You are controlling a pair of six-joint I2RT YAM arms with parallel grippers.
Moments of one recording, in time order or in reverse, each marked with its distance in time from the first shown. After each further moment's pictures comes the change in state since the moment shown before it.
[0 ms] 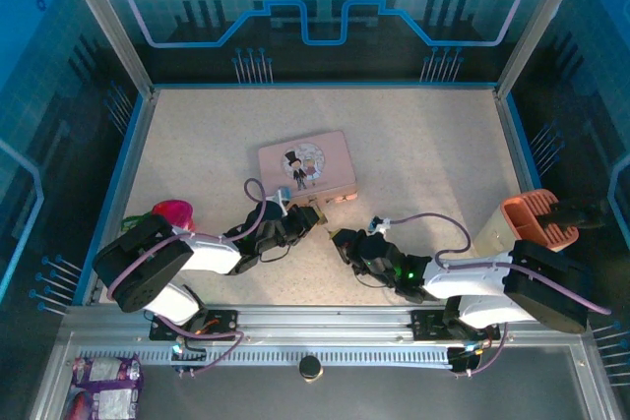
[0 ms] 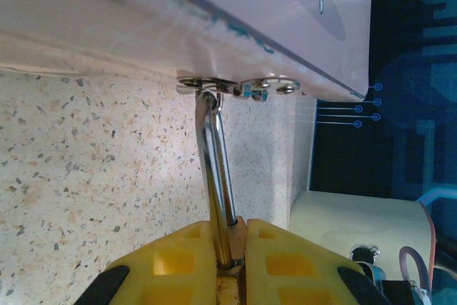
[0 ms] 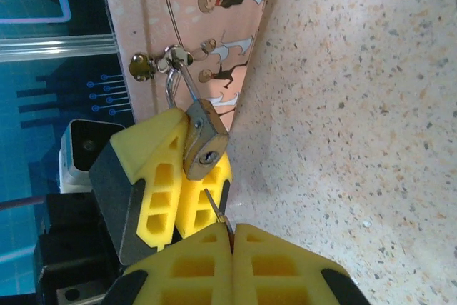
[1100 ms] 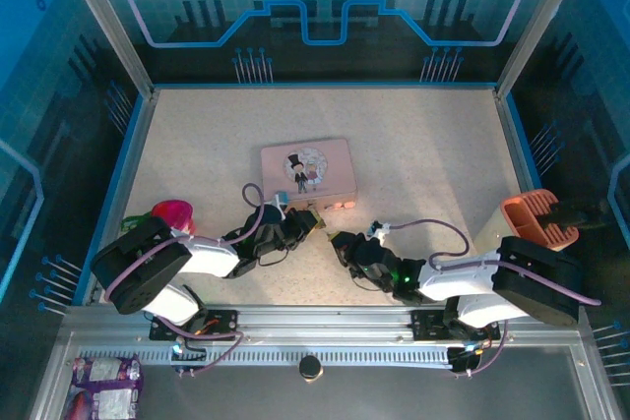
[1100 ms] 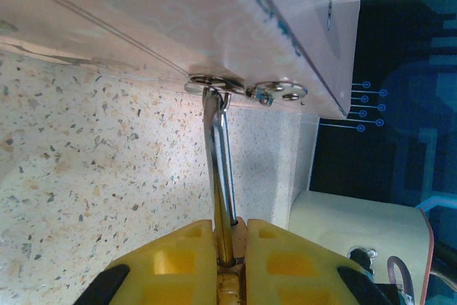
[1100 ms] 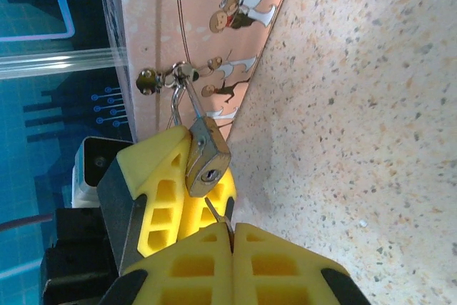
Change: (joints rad) left arm -0.015 -0.016 -0.030 -0.006 -0.018 -0.060; right arm 0.052 0.054 -0.012 0.060 0.089 0.065
